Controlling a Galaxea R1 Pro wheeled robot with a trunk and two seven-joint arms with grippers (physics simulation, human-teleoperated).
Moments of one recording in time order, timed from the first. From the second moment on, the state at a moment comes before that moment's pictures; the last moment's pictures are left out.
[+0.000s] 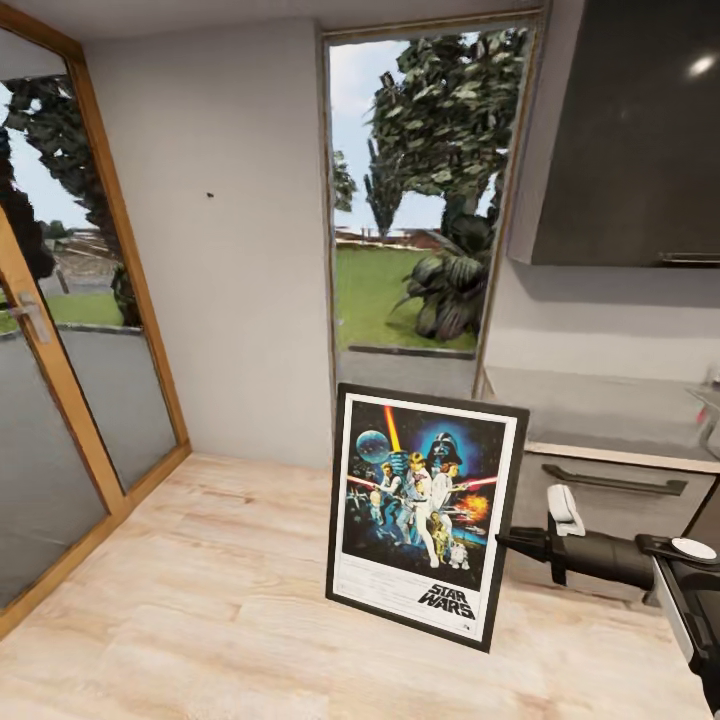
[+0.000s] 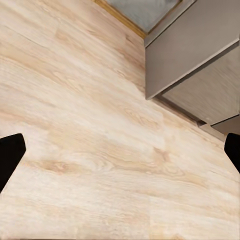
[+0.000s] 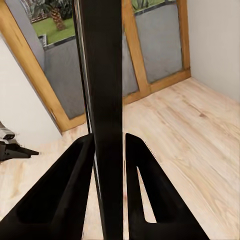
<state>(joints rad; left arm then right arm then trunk) -0.24 0.28 -0.13 -0.03 0.76 -0.38 -1.03 -0.41 -0.31 -0.29 -1.21 0.01 0.36 1.49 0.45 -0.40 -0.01</state>
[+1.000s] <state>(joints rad) -0.24 0.28 -0.13 -0.03 0.76 -0.38 -1.02 -0.41 -0.31 -0.29 -1.21 0.01 0.36 1.49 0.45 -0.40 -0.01</state>
